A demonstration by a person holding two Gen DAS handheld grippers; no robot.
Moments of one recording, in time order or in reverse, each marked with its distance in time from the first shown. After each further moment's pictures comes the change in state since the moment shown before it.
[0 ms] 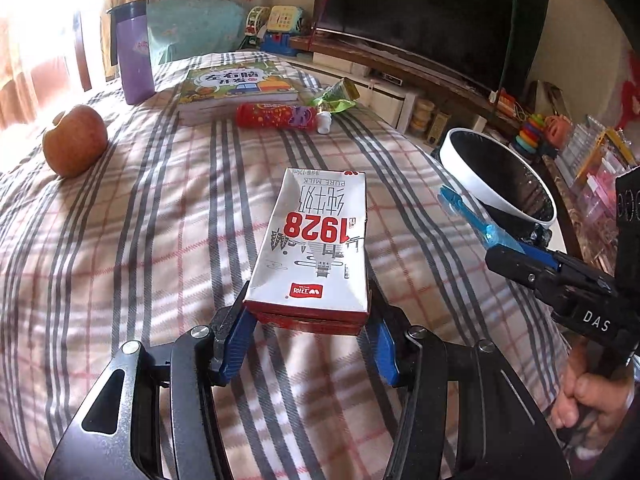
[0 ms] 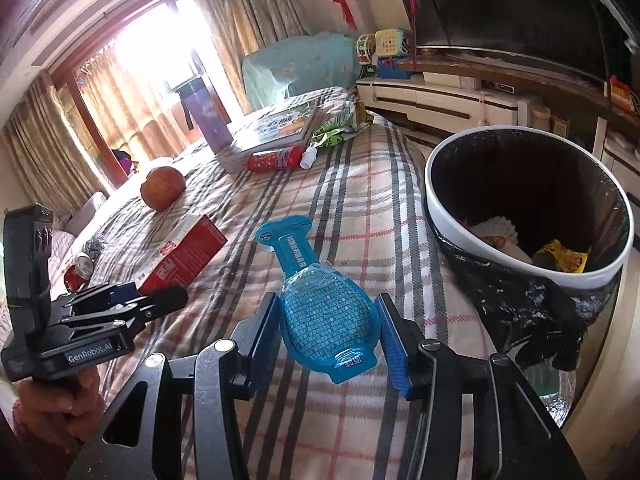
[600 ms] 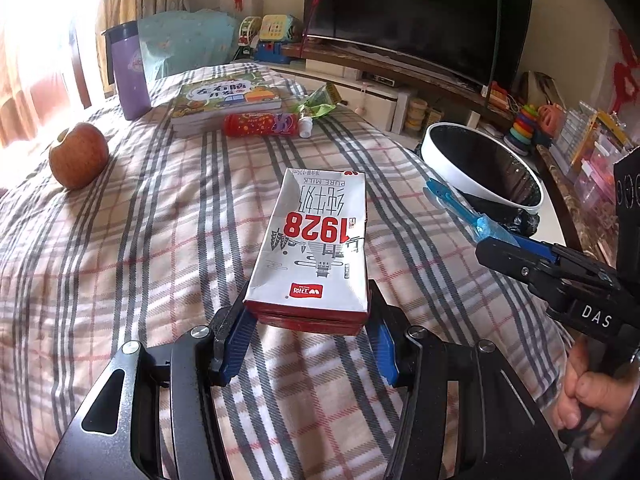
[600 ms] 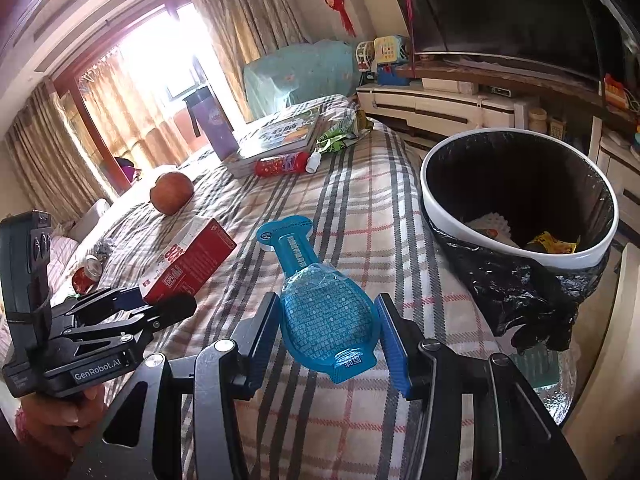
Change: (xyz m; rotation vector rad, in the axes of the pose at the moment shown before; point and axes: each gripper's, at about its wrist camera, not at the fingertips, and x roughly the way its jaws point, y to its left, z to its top) left arm -0.017 -0.023 -0.010 0.049 -0.028 0.023; right arm -0.017 0.004 -0.010 0.011 -0.030 0.007
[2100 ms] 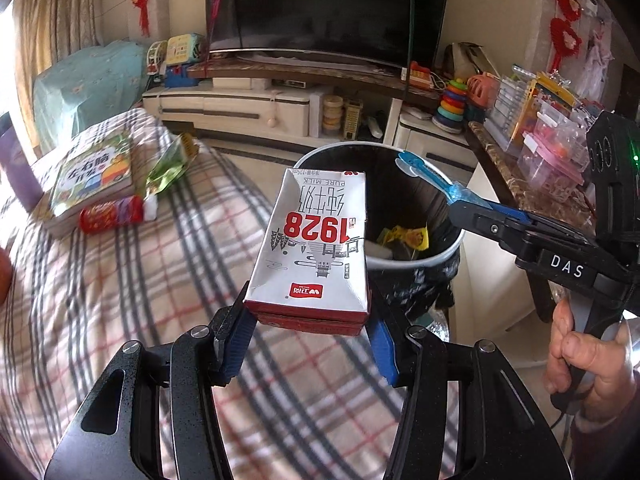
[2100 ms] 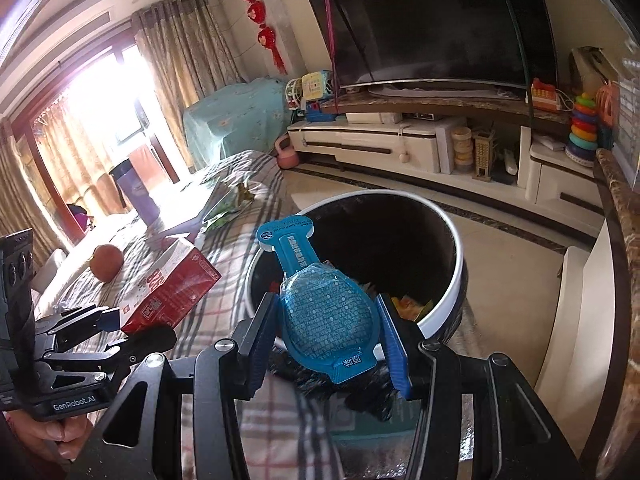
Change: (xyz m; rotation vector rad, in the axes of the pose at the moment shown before) left arm 0.037 -0.123 0.076 0.204 -0.001 -0.187; right arm -0.049 -0.111 0.046 0.105 -0.120 -0.180
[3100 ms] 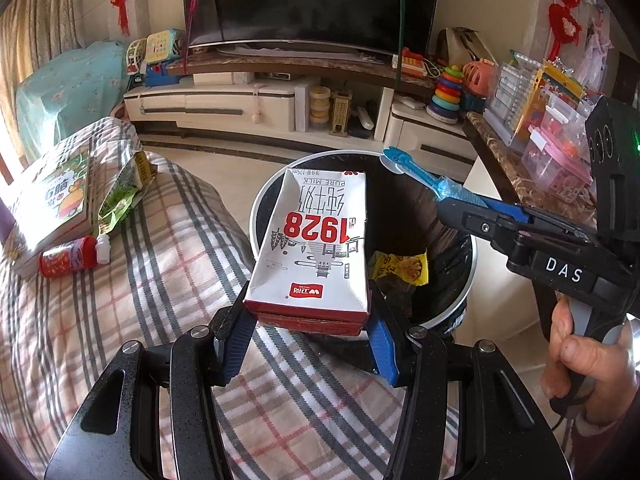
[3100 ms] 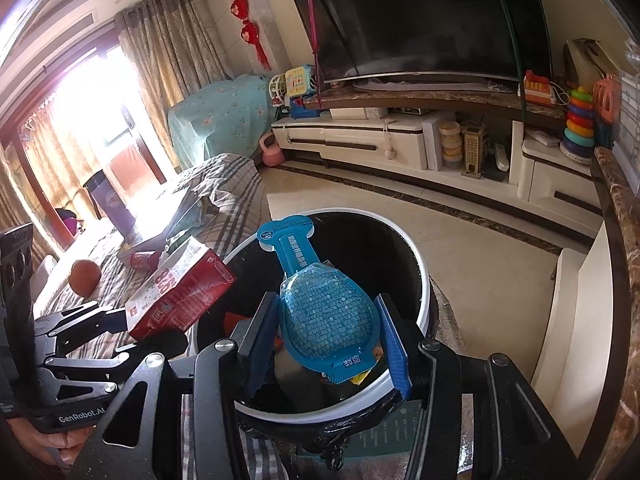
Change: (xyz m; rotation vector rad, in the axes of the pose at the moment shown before) left arm 0.053 -0.023 0.041 0.039 0.046 -0.018; right arm 0.027 -0.035 0.026 0.026 0.026 -0.027
